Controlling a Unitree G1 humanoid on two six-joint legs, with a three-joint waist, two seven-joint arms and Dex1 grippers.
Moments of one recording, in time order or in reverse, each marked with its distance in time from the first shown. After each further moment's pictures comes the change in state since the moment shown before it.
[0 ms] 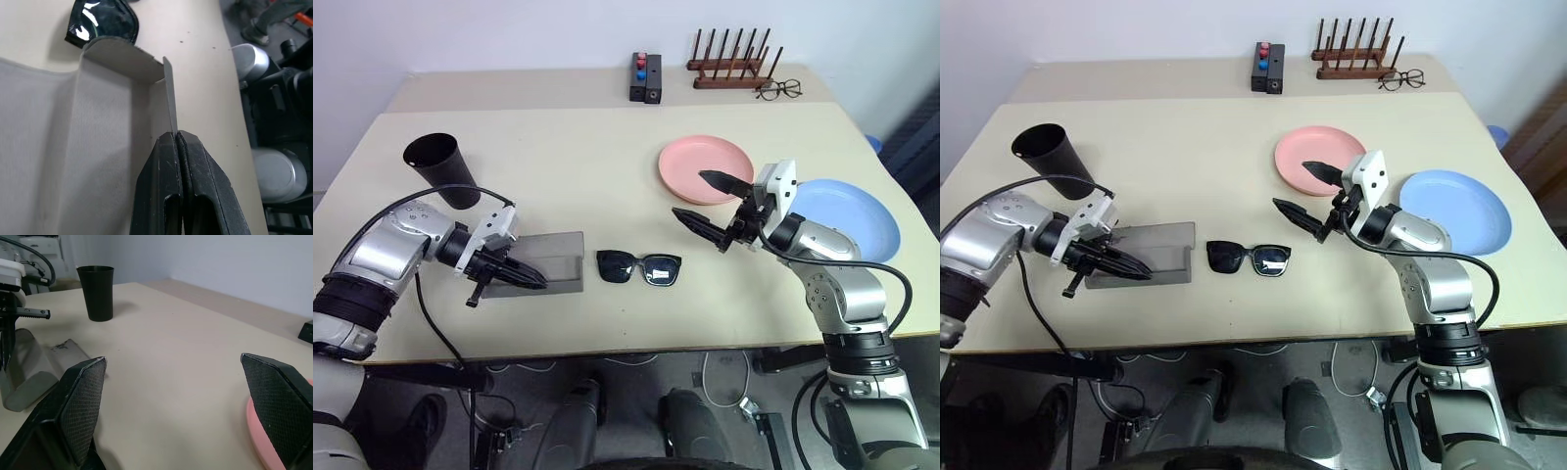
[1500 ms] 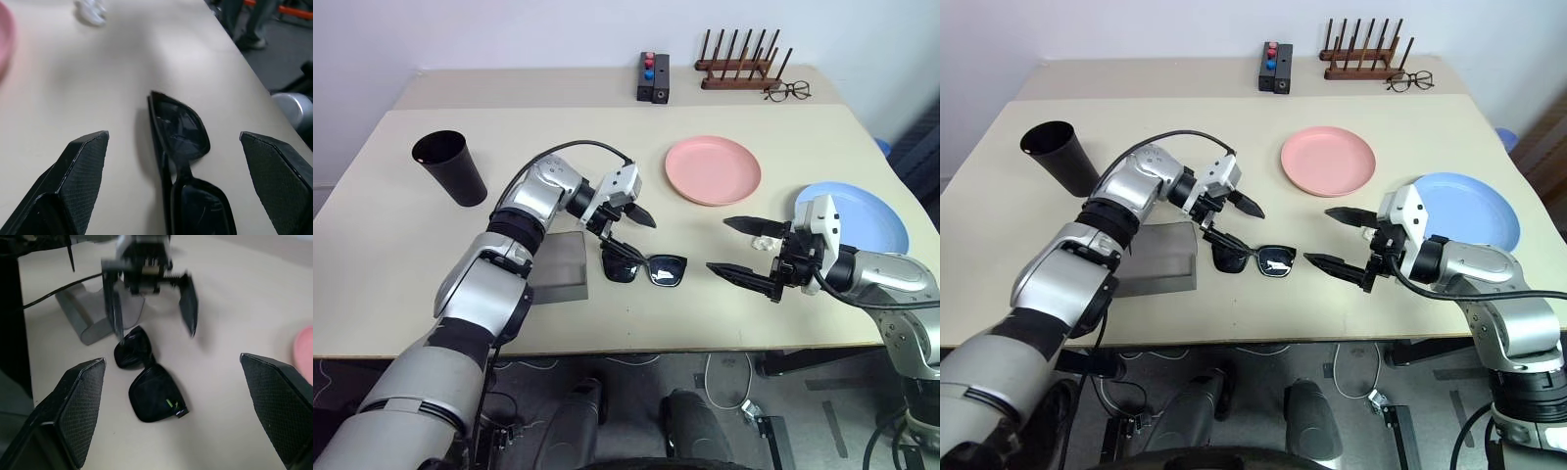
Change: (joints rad) left arm -0.550 -0.711 0.011 0.790 0.381 -0.365 -0.026; right arm 0.267 -0.272 -0.126 -0.284 0.161 0.204 0.137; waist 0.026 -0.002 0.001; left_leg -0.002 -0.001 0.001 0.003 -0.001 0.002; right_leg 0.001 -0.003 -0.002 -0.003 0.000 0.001
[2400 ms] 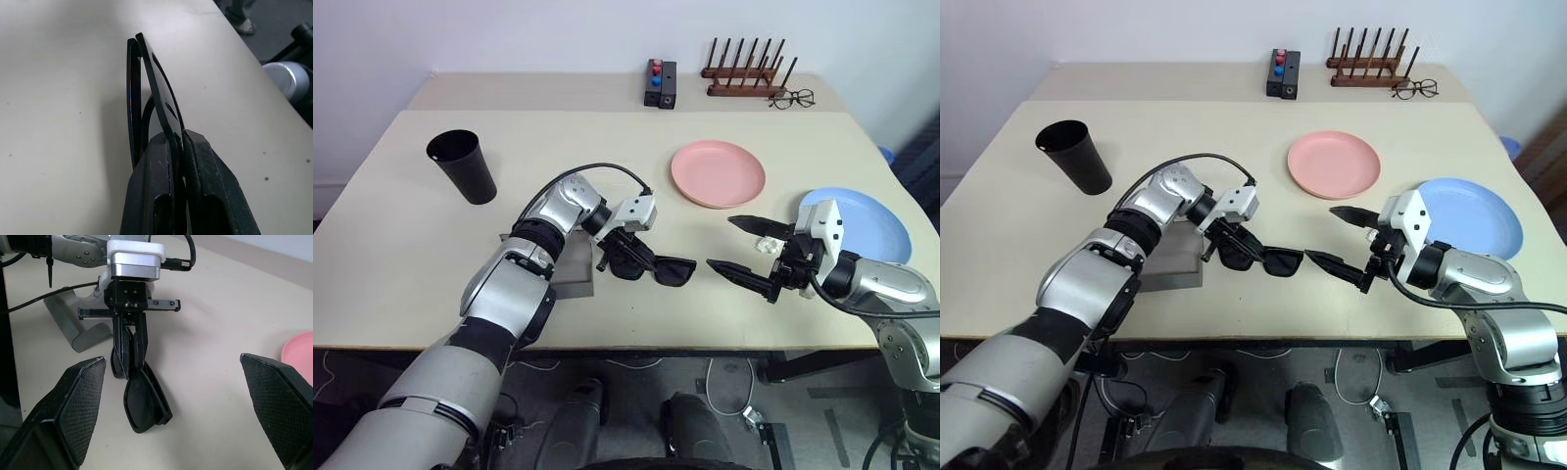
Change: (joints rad) left arm -0.006 -0.110 0.059 0.138 0.151 -0.098 0.000; right arm 0.031 0.026 0.002 -0.003 -0.017 -0.047 -0.069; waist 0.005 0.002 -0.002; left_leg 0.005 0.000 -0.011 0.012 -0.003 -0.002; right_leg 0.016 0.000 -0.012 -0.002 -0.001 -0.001
